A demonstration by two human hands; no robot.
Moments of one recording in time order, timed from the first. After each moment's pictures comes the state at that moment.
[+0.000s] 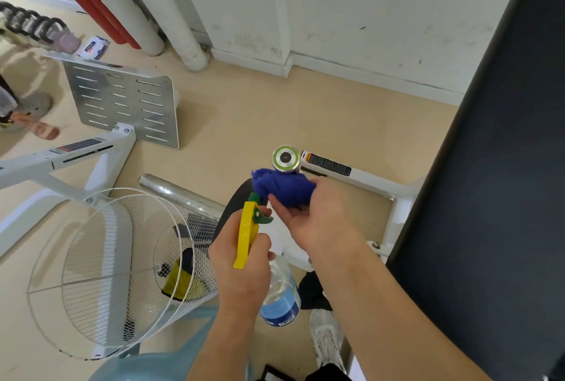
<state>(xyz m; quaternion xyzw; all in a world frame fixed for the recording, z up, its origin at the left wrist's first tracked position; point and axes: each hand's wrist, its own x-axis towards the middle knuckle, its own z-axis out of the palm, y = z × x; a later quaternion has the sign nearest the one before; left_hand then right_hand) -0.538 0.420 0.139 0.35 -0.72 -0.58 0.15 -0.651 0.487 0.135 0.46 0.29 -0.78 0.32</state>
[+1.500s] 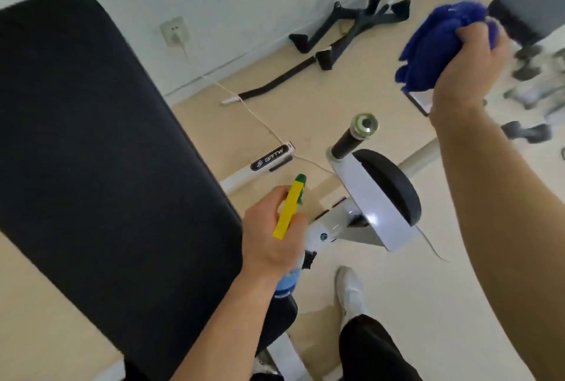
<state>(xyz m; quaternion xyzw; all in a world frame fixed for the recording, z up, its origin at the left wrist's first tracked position) -0.595 0.953 0.122 -0.20 -0.79 -0.55 -0.18 -0.600 1.222 0.237 0.45 0.52 -0.57 -0.44</state>
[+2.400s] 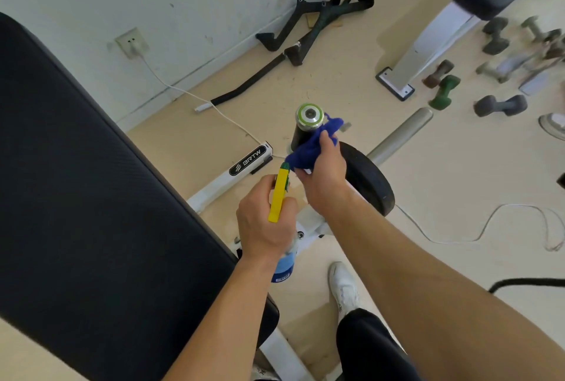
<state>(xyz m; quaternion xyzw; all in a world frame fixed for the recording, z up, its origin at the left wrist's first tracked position) -0.575 1.019 0.088 -0.21 -0.82 -0.50 -0.16 -0.572 1.148 0.113 0.54 0.22 -0.78 -0.21</state>
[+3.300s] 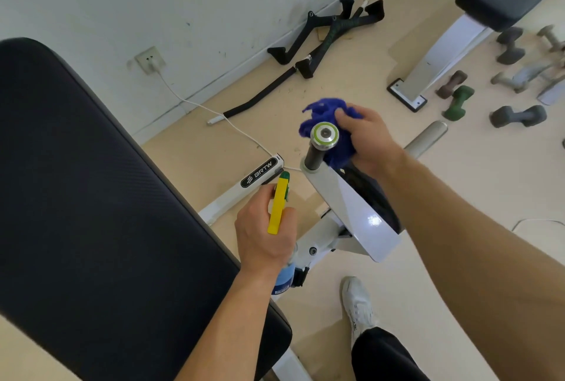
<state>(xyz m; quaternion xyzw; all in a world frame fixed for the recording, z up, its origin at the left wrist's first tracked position) -0.595 1.010 0.102 -0.22 -0.82 -0.51 -0.14 -0.577 1.232 0.133 0.41 0.54 -0.72 -0.14</state>
